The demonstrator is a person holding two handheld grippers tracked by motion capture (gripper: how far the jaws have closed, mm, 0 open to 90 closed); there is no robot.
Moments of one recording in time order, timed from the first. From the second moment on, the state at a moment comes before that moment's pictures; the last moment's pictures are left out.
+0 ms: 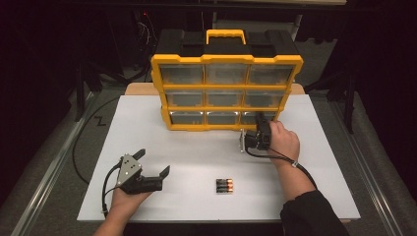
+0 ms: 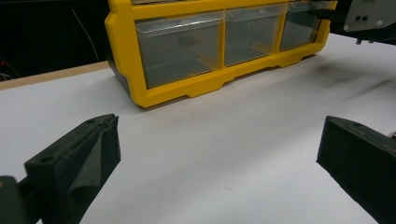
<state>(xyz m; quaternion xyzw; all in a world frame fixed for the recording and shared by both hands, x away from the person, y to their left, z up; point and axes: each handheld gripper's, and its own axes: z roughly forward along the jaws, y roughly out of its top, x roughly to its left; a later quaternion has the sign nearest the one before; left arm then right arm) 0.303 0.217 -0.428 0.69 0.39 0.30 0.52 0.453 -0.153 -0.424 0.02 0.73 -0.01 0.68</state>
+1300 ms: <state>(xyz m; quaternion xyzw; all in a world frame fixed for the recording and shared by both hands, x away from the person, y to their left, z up) 0.303 0.219 -0.429 0.69 0.39 0.30 0.53 0.433 -0.153 -0.421 0.03 0.73 0.01 0.68</state>
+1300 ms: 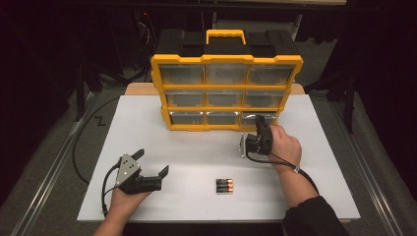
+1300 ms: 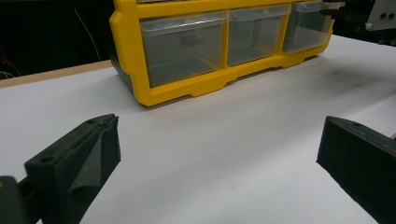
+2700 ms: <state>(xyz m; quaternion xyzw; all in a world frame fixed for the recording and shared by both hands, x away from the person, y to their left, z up) 0.302 0.218 -0.429 0.69 0.39 0.30 0.53 0.393 -0.159 -0.422 0.02 0.73 0.01 0.68</state>
